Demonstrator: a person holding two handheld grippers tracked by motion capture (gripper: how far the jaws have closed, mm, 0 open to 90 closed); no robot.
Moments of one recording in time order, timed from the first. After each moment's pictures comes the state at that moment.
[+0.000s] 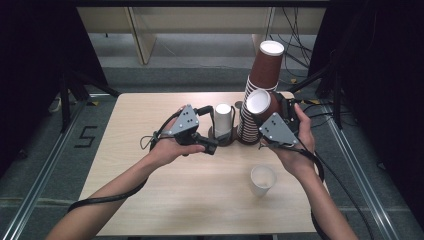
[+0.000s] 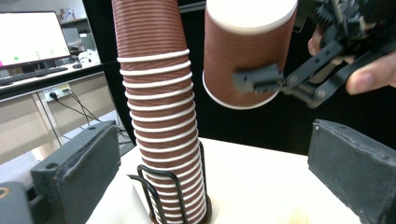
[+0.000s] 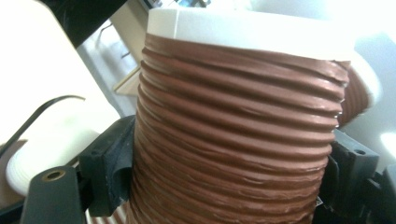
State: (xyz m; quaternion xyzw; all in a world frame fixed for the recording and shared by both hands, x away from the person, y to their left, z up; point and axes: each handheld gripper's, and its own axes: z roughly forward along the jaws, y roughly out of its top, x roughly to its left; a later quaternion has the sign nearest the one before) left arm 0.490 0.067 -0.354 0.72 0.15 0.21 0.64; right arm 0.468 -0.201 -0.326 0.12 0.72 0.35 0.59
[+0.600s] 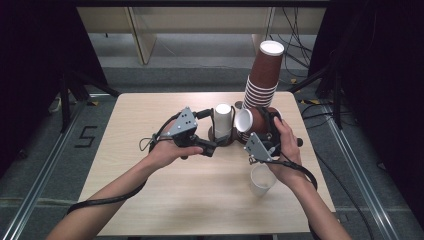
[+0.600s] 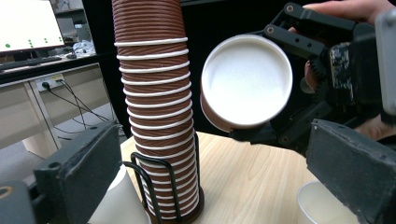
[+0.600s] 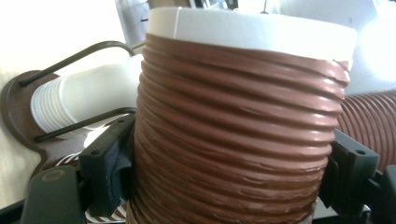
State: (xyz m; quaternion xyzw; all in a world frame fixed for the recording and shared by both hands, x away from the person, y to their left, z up) left arm 0.490 0.070 -0.361 0.72 0.16 0.19 0.65; right arm 0.467 -0.180 -0.370 0.01 0.75 0.23 0.62
